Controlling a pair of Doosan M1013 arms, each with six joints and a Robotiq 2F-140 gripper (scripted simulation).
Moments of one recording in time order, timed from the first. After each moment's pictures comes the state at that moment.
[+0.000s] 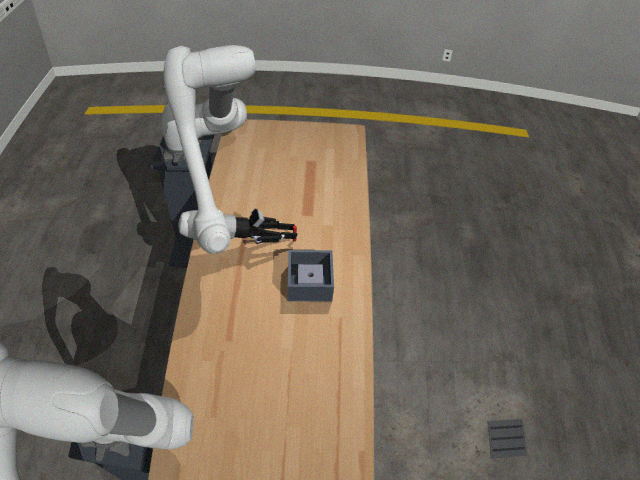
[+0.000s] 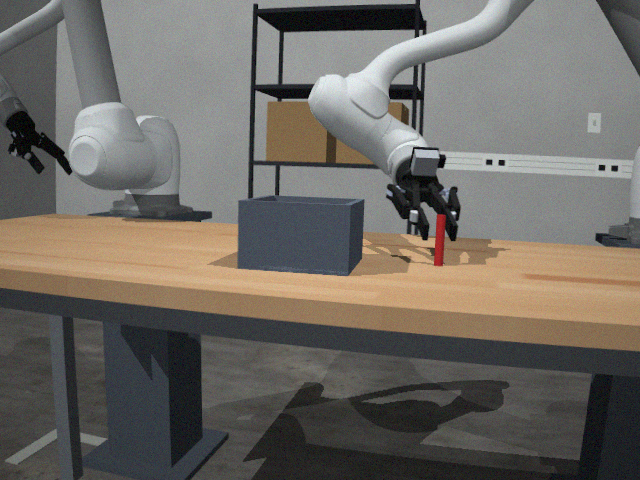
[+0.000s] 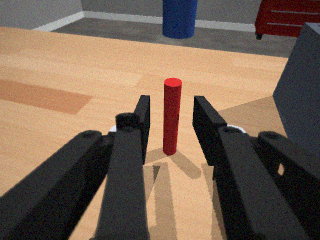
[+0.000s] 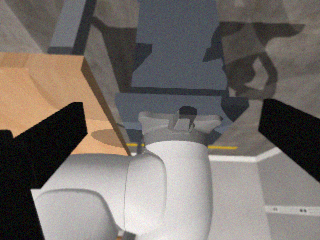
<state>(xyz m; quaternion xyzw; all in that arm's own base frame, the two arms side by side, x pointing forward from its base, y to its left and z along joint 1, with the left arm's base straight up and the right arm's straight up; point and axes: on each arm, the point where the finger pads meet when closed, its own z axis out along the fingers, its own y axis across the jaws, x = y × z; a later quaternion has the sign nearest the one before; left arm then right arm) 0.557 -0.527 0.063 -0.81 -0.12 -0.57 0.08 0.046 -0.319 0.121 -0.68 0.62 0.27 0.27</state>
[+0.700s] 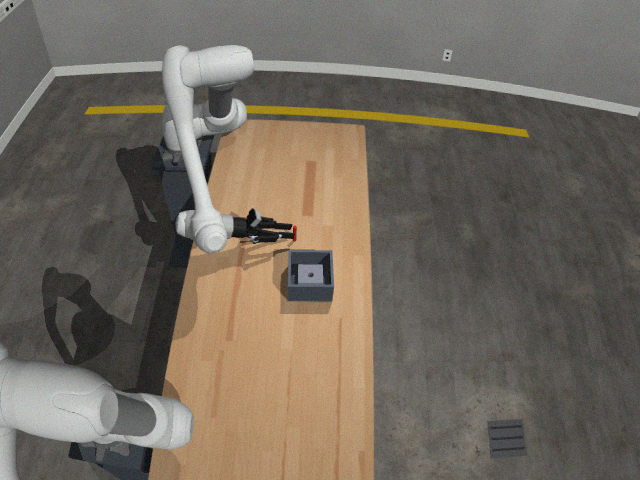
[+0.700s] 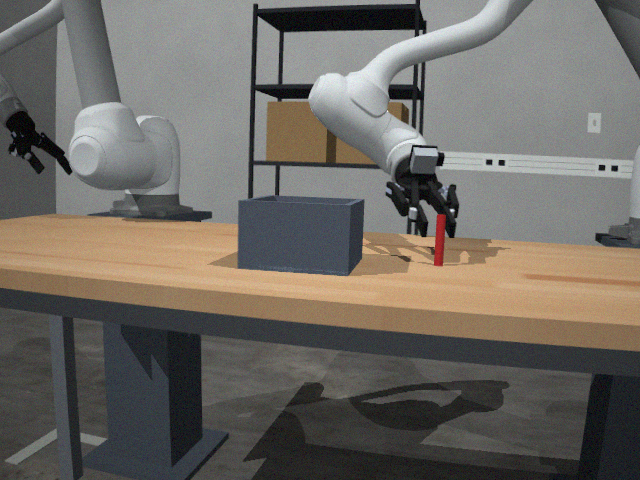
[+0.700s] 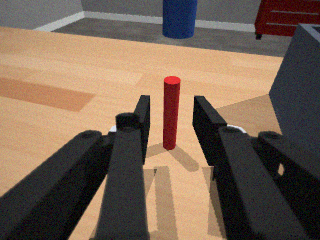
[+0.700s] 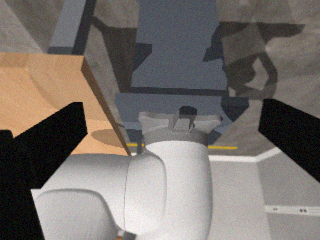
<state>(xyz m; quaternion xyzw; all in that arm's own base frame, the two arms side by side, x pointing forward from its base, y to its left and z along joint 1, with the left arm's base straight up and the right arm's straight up) 0.547 -0.530 0.066 -0.81 -0.12 -0.57 0.08 0.046 -0.319 0.121 -0.68 0.62 0.27 0.27</state>
